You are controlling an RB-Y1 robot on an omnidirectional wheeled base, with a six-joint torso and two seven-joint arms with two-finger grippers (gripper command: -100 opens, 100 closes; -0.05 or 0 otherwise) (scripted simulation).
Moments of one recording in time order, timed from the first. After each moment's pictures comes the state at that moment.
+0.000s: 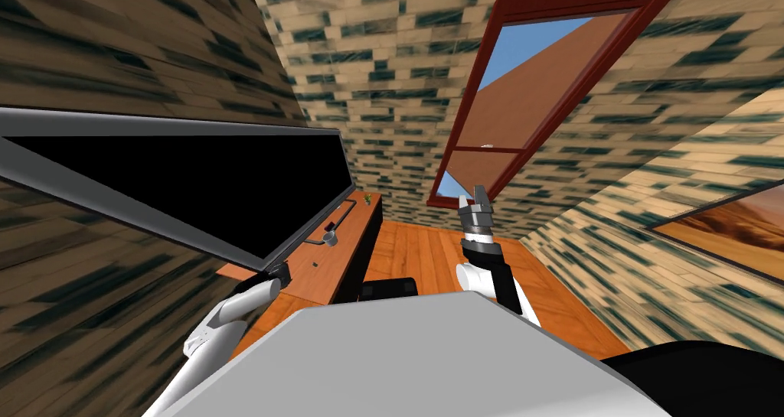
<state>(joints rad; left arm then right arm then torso) 0.20 0.46 0.35 -1.22 0.34 0.53 0.11 0.54 -0.04 -0.06 -2.38 -0.01 -0.35 0.09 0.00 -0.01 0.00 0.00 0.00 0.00</state>
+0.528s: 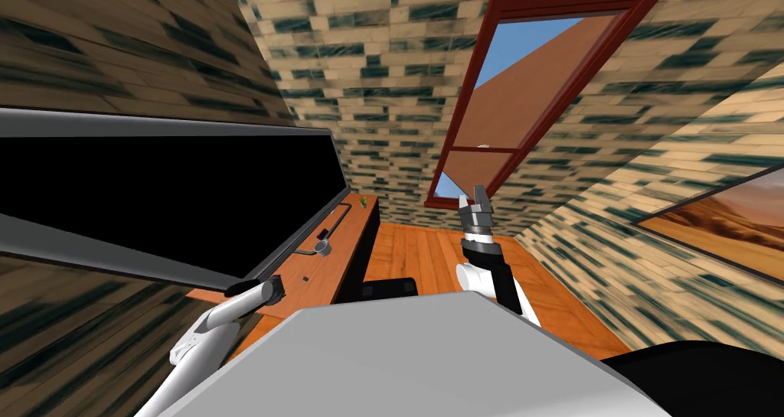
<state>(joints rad) 0.16 0.48 0.41 -1.08 0.39 0.69 0.12 0.54 -0.04 -0.06 -2.38 -0.01 -0.35 0.09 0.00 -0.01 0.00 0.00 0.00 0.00</state>
